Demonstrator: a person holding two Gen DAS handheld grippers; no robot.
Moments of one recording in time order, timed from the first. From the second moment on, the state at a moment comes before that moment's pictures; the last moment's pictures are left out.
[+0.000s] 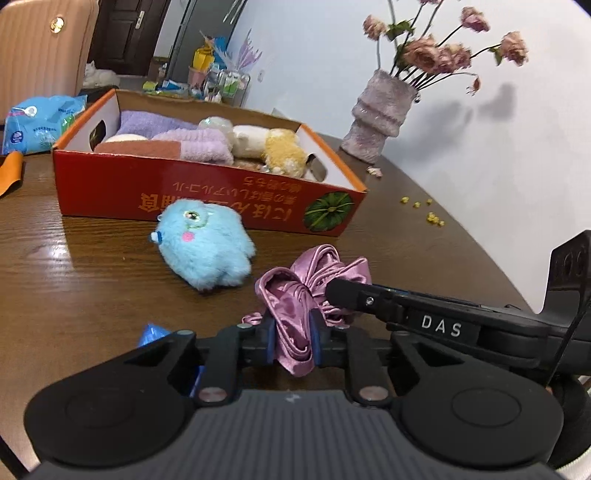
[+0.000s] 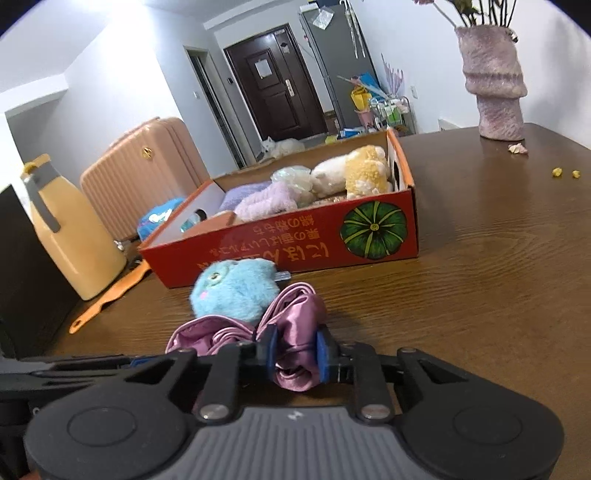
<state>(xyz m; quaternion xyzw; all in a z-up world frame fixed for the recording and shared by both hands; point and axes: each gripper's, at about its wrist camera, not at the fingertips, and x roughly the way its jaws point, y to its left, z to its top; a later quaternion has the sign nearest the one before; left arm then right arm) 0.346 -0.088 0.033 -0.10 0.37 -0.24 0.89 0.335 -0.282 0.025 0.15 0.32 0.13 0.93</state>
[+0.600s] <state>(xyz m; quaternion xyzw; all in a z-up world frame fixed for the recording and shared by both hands) 0.250 -0.096 0.092 -0.08 0.28 -0.29 0.91 0.219 -0.303 0.082 0.16 0.23 0.12 0.95</state>
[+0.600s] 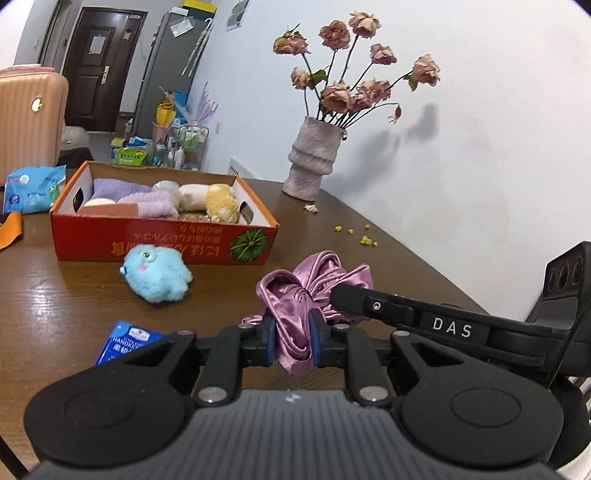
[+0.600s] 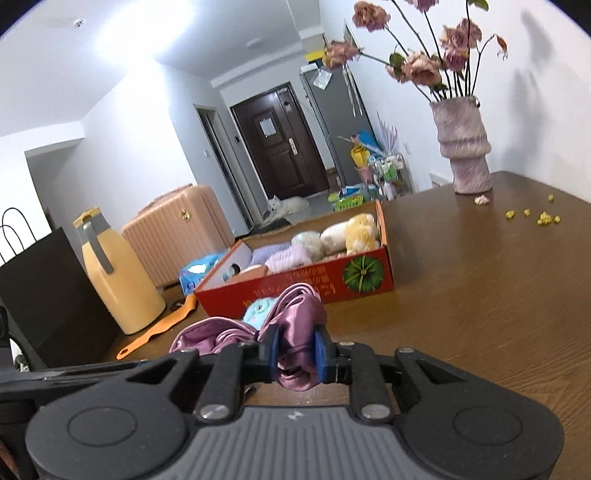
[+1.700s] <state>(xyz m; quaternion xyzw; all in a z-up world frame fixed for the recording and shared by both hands) 0.549 -0.090 0.042 -0.05 0.40 -0.24 0.88 0.524 -0.260 0.032 0.06 0.36 0.08 0.93</state>
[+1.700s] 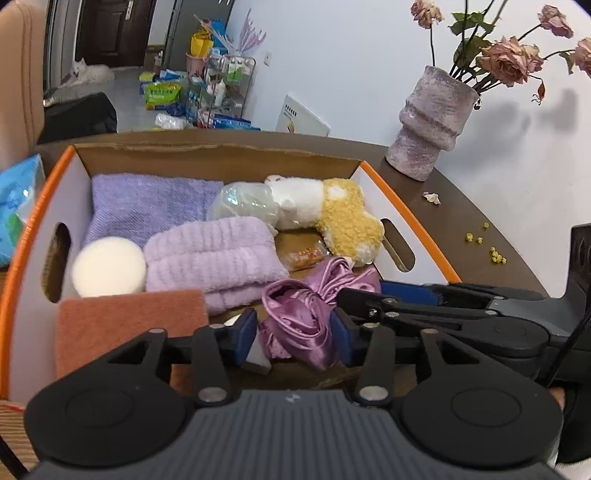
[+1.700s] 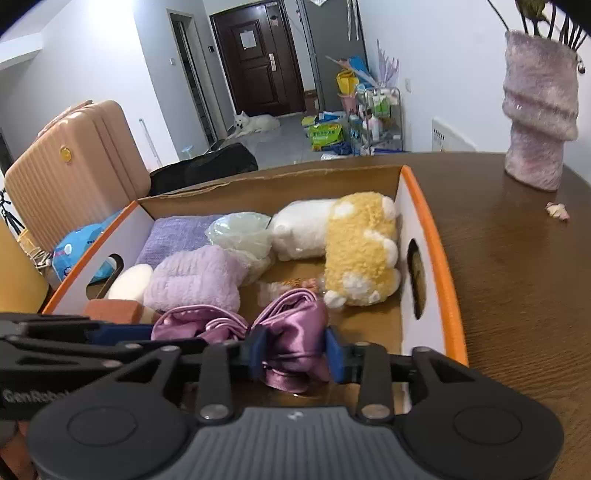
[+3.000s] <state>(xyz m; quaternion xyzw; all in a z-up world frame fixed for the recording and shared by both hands) 0.133 -0.003 0.050 -0.05 0.28 -0.15 0.95 0.111 -0.246 0.049 0.06 0.26 0.10 0.96</state>
